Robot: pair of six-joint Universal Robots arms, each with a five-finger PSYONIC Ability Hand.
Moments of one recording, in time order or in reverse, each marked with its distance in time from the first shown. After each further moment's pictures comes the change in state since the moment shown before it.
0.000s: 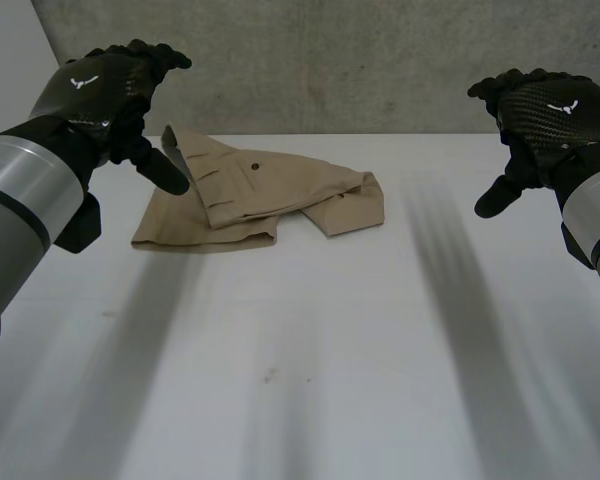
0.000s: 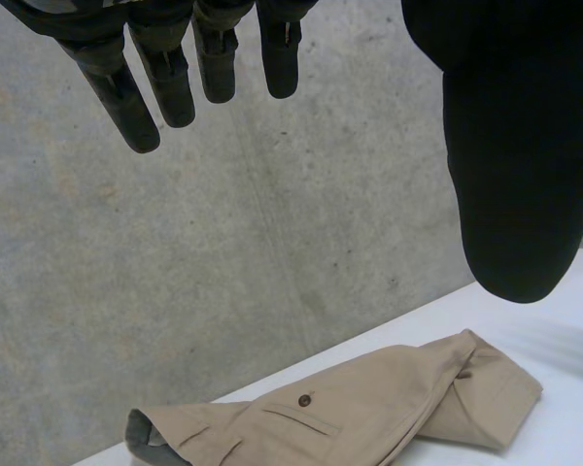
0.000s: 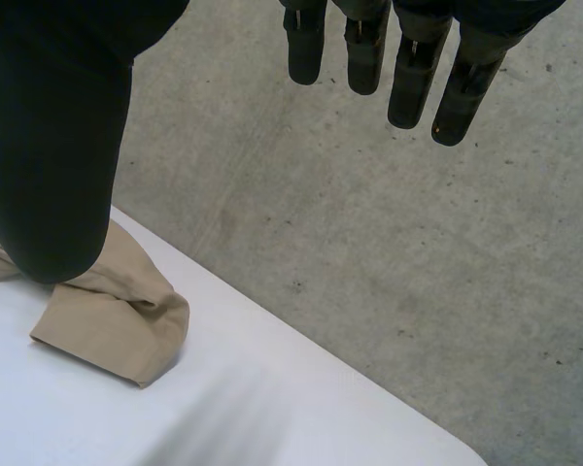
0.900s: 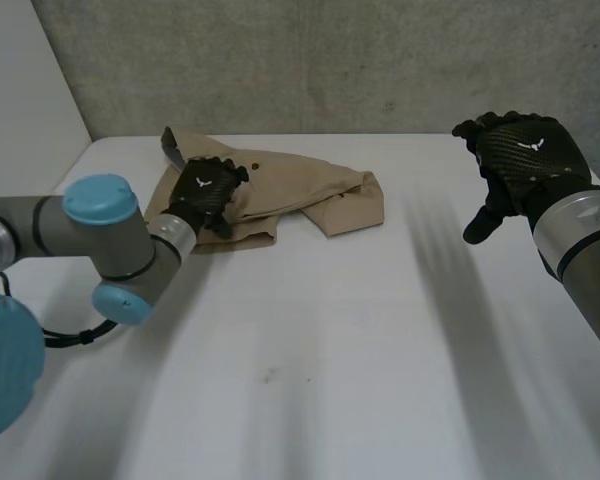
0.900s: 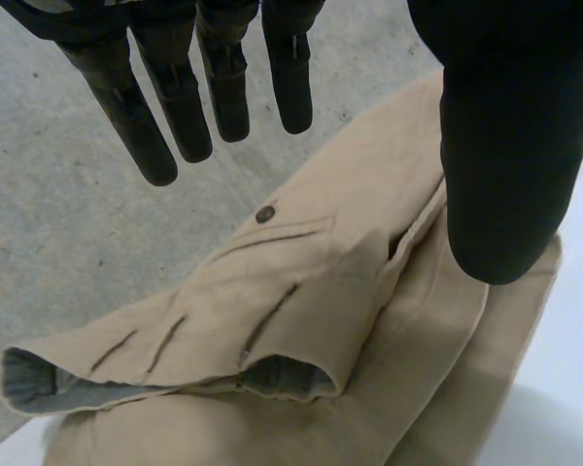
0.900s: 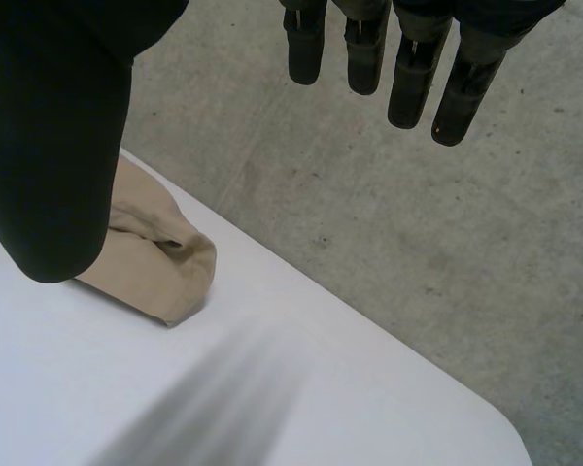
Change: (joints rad) left arm 0.068 -0.912 0.426 0.399 0.216 0.305; right arm 0.002 0.108 0.018 -0.038 -0.002 -0.037; left_hand 0.188 0.206 0.189 0.198 0.193; right_hand 0.000 0.000 0.000 0.000 0.000
